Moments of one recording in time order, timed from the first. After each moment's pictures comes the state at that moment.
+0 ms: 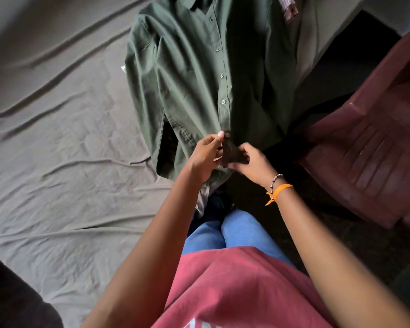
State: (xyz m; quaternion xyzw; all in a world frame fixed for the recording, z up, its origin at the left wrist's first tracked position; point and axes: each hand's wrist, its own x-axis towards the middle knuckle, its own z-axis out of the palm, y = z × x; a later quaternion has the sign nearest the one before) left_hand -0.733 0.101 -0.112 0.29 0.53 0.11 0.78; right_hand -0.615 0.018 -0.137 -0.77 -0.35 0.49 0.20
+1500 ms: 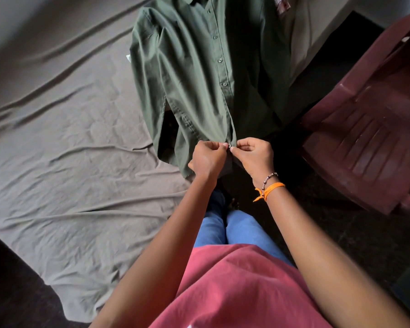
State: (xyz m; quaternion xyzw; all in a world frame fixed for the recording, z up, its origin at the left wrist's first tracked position) left_hand -0.743 0.018 -0.092 0.46 0.70 0.12 0.53; right_hand -0.658 -0.029 -0.098 -0.81 -0.19 0.39 0.41
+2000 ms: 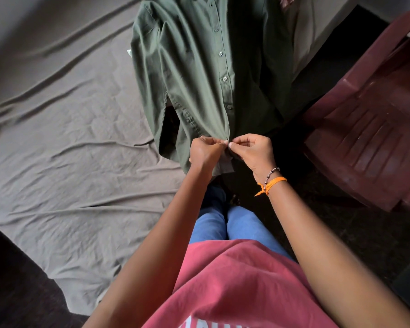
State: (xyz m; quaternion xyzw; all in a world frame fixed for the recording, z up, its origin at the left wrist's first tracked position) left_hand -0.754 0.027 -0.092 0.43 0.66 0.14 0.60; right_hand -0.659 -0.029 -0.097 -0.76 -0.15 0.45 0.44
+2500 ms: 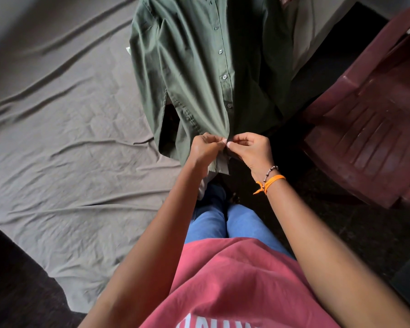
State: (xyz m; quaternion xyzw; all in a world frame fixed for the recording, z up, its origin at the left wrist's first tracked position) left_hand -0.763 0.031 -0.096 0.45 0.59 0.14 0.65; right_hand -0.662 -0.030 -0.101 -0.75 -0.15 0.46 0.46
